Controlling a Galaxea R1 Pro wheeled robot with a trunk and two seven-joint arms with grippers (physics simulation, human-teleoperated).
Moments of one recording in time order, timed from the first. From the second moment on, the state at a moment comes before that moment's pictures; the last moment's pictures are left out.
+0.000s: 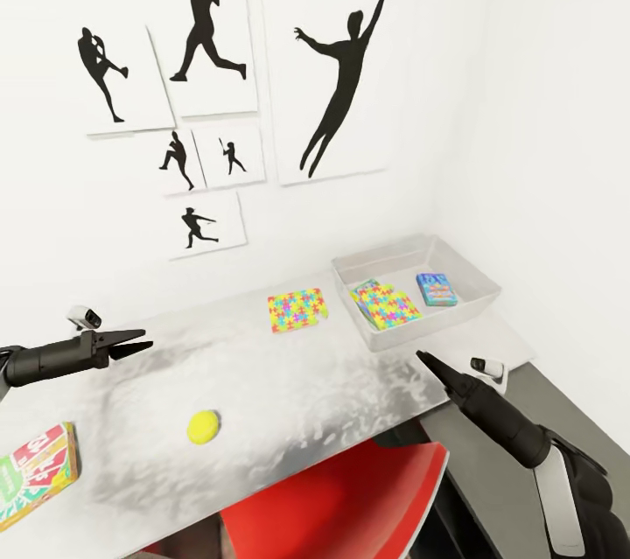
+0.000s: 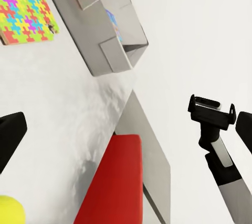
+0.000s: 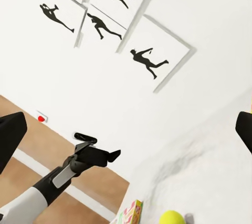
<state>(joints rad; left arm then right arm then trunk) -0.76 0.59 0.08 -0.73 0.31 0.86 -1.57 -0.27 0.03 -0.45 -1.48 -0.51 0.75 1.21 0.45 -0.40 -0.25</state>
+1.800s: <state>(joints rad) -0.76 0.59 0.08 -0.74 0.31 0.86 -1.57 -0.27 0.03 -0.44 -1.48 -0.49 0.73 1.19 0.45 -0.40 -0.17</state>
